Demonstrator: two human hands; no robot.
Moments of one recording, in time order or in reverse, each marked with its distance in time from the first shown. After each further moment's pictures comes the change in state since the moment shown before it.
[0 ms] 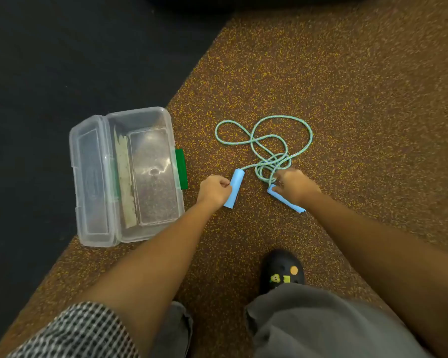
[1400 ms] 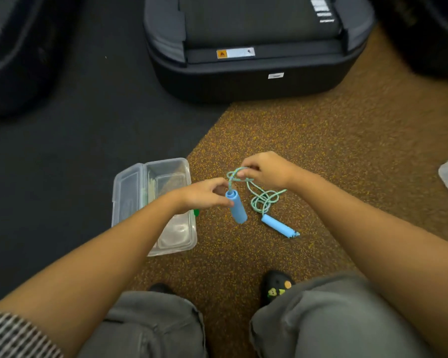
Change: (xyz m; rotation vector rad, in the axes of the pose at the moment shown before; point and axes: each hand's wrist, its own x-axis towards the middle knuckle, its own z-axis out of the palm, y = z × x) left_hand -0.156 0.066 -0.121 0.058 -0.355 0.391; right_hand -0.138 -0.112 -0.140 0.093 0.229 -0.469
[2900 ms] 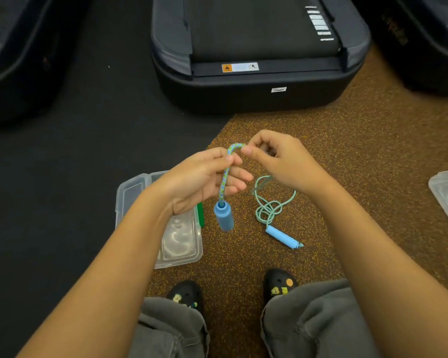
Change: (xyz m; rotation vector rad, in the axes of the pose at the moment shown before) left_hand -0.067 0.063 -0.041 -0.683 0.045 0.231; right_hand -0.020 -0.066 -0.039 0.327 0.430 -0.022
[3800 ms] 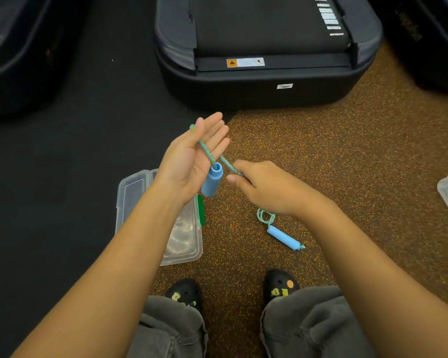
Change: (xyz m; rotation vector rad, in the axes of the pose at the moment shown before) left_hand 0.021 -0.001 -0.005 -0.433 0.297 0.291; right_hand -0.012 -0.010 0.023 -0.265 -0.390 -0.050
